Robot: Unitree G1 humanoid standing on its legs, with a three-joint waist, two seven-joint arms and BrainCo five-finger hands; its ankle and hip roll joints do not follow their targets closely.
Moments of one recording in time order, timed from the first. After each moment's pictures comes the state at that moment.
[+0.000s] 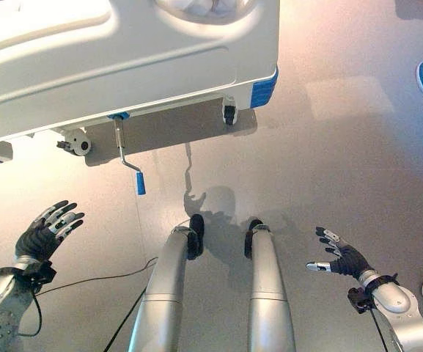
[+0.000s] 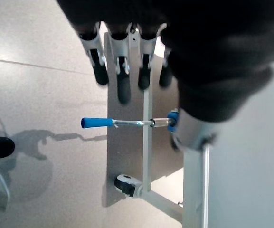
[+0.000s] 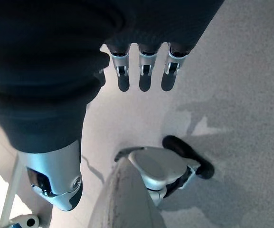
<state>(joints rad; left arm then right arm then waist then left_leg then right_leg) 0.26 0.74 0.10 0.03 -0.96 -0.03 0.00 0.28 -0.78 -0.02 0.10 0.21 -0.03 0.25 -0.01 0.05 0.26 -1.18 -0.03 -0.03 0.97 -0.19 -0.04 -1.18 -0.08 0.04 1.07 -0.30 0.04</state>
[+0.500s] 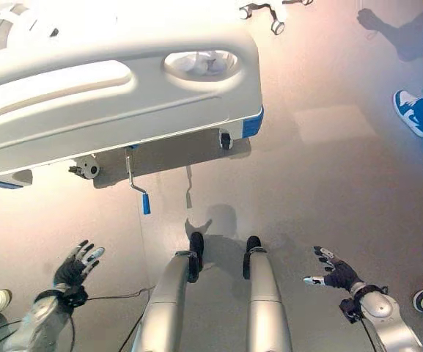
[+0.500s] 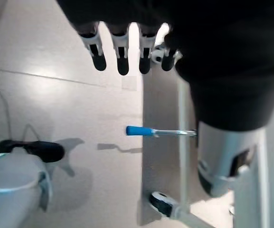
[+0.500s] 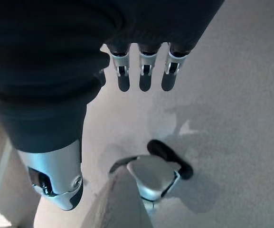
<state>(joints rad) 0.11 0.44 -0.05 0.52 -0.69 -0.04 0.03 0.14 -0.68 0.12 0.41 0.10 -0.04 0.19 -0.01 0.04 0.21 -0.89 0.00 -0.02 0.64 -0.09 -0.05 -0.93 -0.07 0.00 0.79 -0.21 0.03</state>
